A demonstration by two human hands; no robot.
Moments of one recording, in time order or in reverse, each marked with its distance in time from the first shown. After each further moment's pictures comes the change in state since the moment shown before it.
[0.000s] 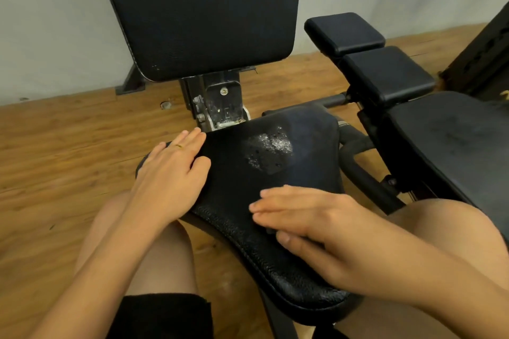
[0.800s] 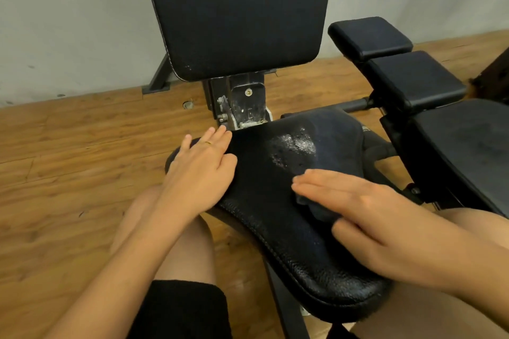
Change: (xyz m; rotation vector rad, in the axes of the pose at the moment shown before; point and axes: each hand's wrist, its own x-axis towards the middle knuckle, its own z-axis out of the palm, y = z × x) left_hand -0.003 0.010 -0.006 -0.003 -0.038 0.002; right_hand -0.004 -0.002 -0.019 -0.127 -0.052 0.137
